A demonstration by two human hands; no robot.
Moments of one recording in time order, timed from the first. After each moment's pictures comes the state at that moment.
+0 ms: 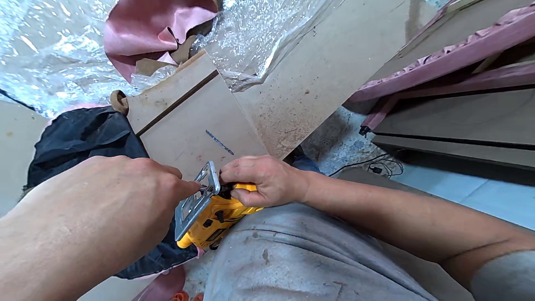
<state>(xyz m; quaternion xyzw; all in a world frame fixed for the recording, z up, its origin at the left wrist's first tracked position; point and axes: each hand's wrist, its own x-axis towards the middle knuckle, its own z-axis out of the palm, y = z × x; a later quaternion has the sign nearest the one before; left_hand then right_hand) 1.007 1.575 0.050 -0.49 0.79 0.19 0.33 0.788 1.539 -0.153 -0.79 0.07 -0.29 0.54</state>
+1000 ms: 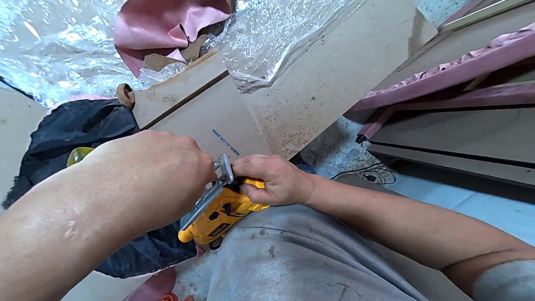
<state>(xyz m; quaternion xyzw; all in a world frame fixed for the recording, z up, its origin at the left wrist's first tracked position) 0.984 1.537 0.040 -0.47 0.73 0.24 0.44 0.789 1.538 -0.155 -0.79 0.10 -0.29 0.53</state>
